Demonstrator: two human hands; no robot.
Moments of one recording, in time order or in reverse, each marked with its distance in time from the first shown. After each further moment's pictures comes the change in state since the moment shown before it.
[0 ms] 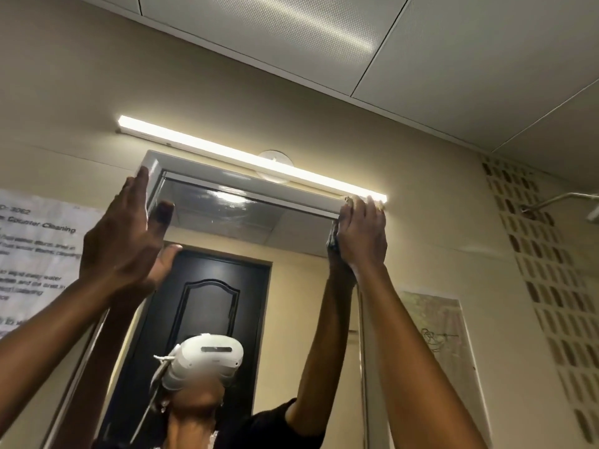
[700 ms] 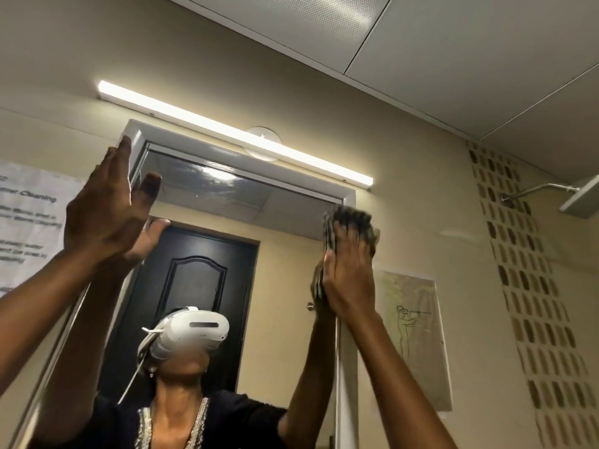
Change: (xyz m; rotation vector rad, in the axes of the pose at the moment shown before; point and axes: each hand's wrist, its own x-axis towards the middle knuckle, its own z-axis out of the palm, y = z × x) left_hand -0.001 0.008 -0.003 0.002 0.015 -0.033; right_hand -0.100 0.022 -0.033 0.072 -0.219 -0.057
